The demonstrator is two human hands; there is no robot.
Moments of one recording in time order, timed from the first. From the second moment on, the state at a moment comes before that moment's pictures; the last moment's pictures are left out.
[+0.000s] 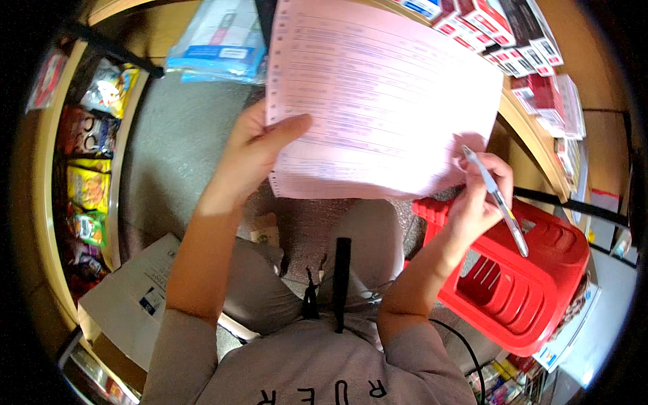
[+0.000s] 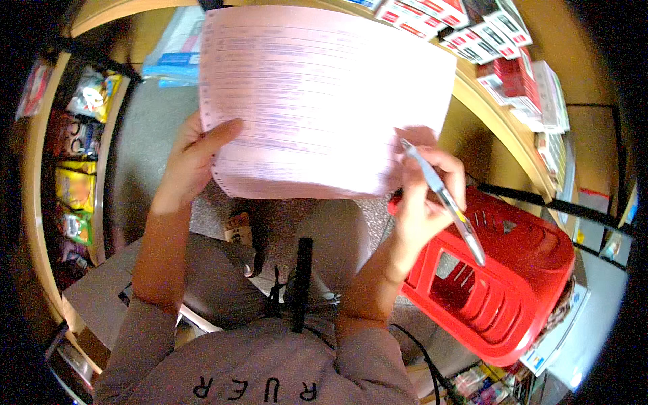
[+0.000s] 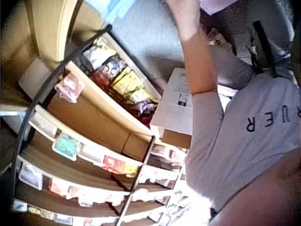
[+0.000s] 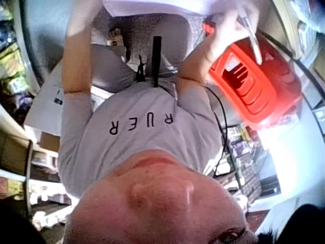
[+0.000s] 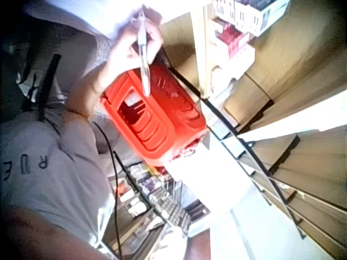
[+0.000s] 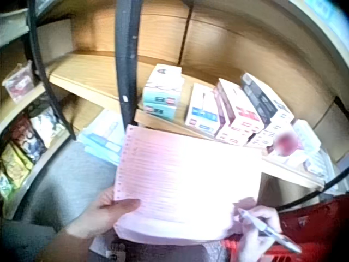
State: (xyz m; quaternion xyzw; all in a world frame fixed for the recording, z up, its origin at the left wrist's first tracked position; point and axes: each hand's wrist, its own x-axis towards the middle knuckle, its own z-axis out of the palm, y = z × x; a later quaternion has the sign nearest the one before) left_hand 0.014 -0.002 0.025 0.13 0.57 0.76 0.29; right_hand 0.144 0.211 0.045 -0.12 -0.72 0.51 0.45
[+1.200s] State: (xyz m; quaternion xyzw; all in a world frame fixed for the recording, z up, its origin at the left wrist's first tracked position) left_hand 0.019 -0.001 0.030 0.11 0.56 0.77 0.27; right_hand 0.133 0.216 0.044 -0.11 -0.81 0.30 0.49
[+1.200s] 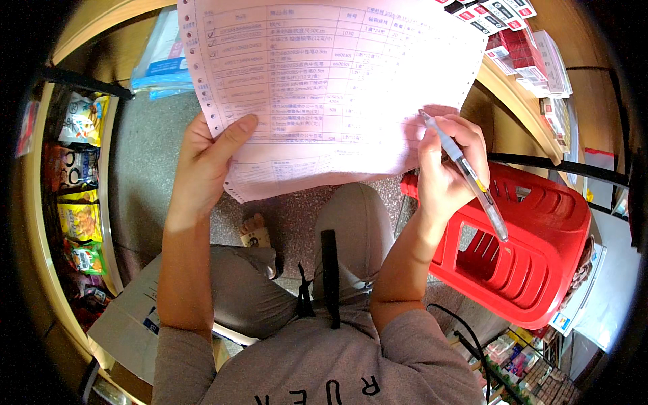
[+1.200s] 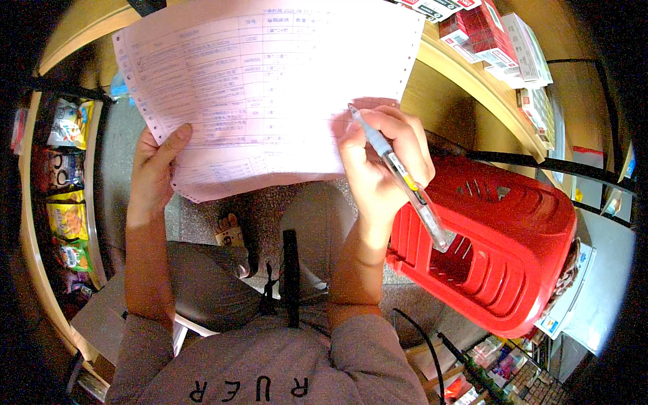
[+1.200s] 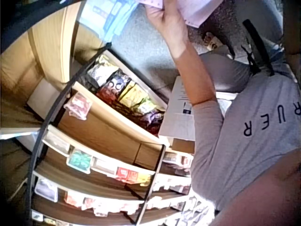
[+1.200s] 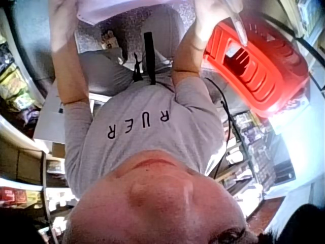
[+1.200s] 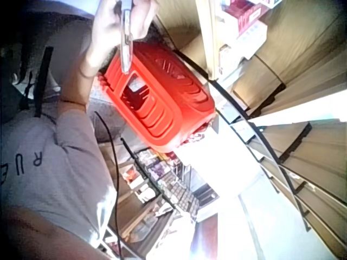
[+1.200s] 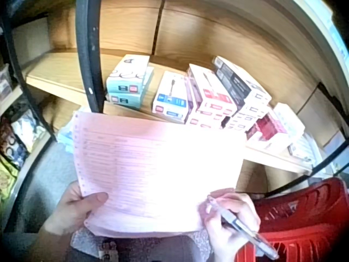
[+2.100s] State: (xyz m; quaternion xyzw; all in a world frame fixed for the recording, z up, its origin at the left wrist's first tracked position) left_hand 0.017 -0.005 0.029 0.12 0.56 0.77 0.27; right_hand 0.141 0.210 0.046 -0.15 -0.62 0.58 0.52
